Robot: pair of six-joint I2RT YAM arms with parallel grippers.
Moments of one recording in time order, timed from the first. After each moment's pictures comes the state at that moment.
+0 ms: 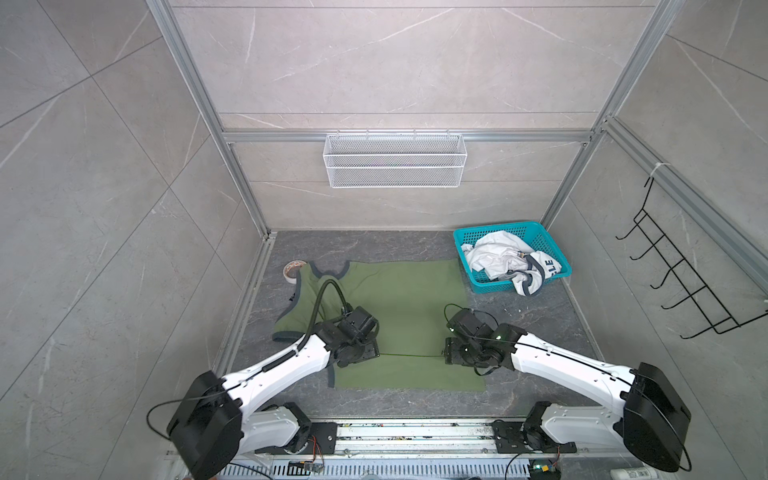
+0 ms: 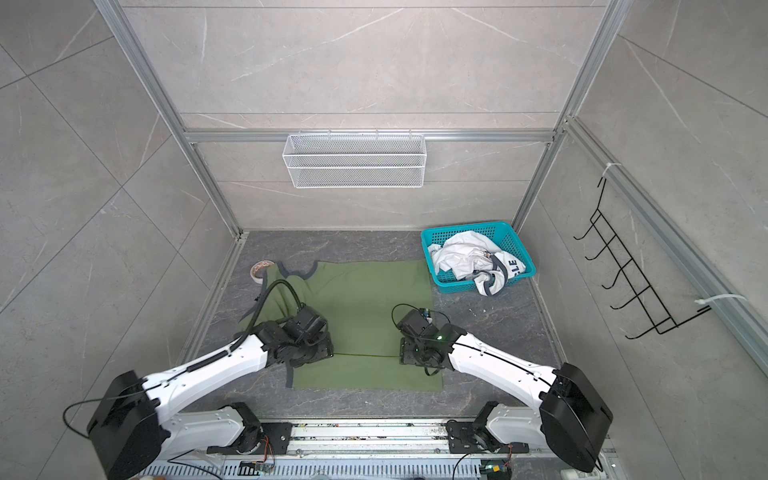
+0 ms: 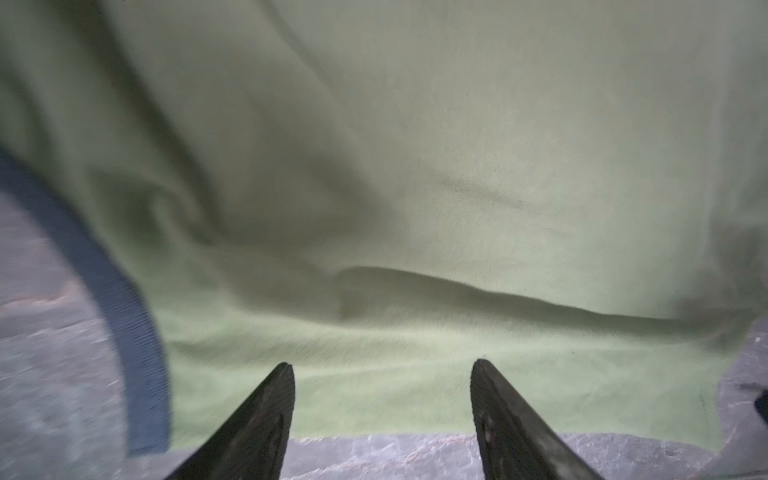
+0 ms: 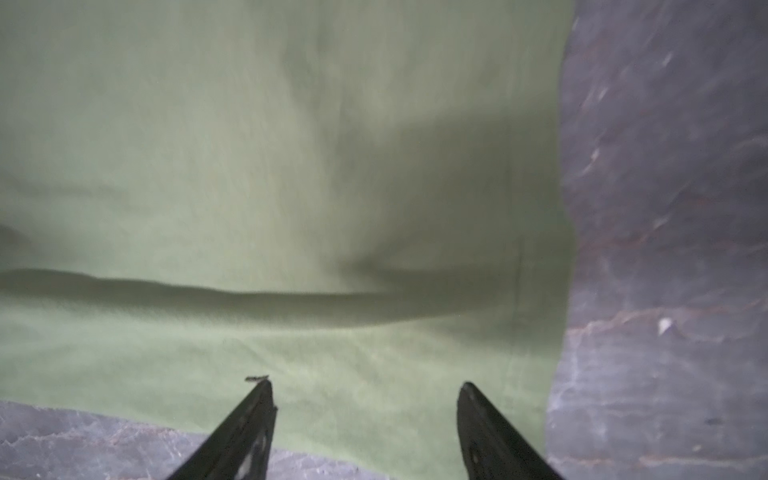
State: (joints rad) left arm -0.77 1.28 0.76 -0.70 -0.06 -0.94; right arm 0.82 1.26 0.74 -0.71 0.09 0.85
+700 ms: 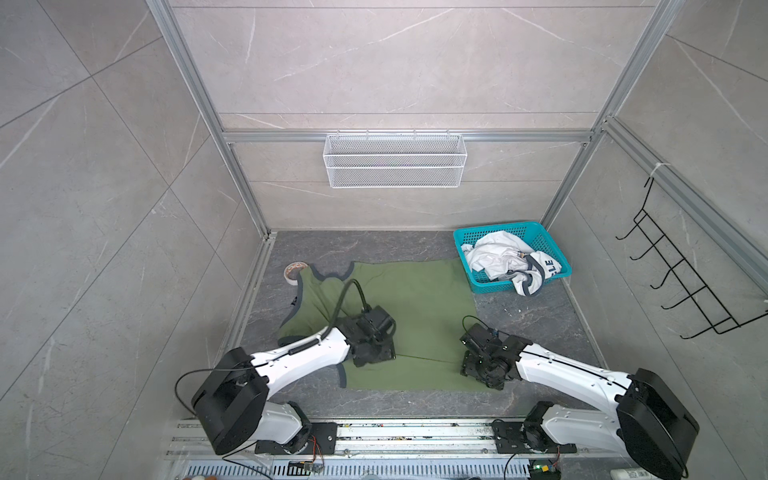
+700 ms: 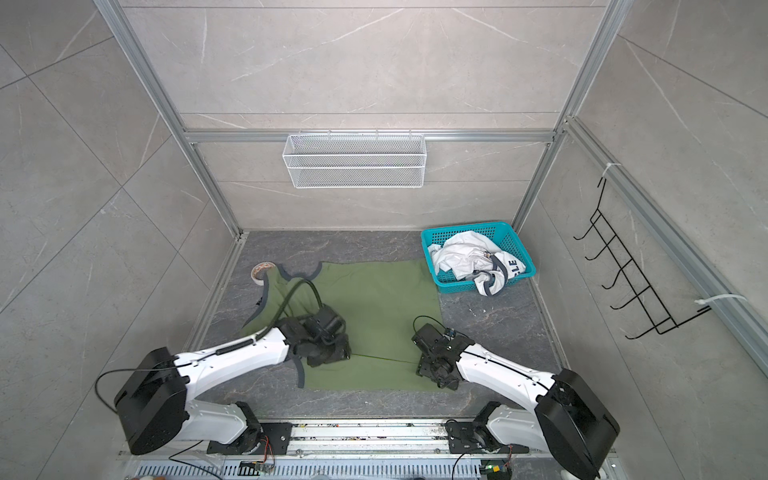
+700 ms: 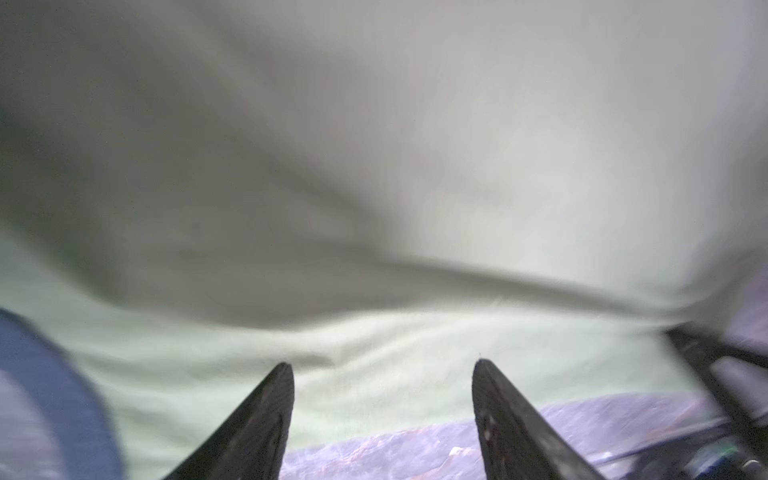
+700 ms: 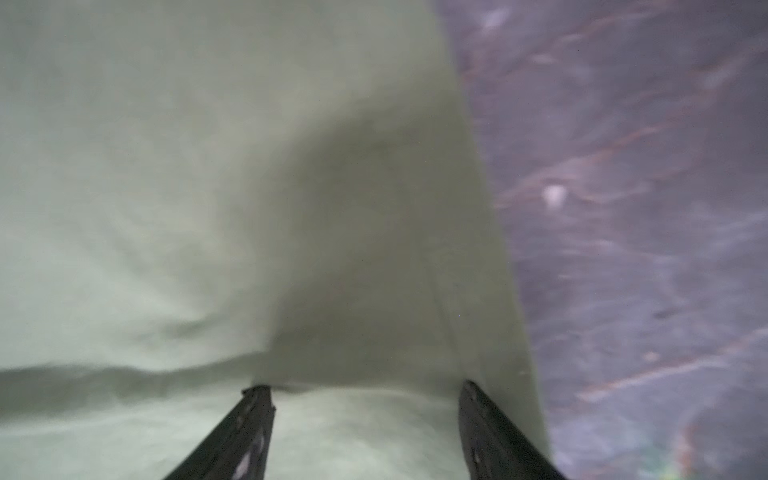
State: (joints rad) left arm -0.75 1.35 0.89 -0.69 0.01 -0.91; right arm 0.69 1.20 0.55 -0.74 0.08 1.07
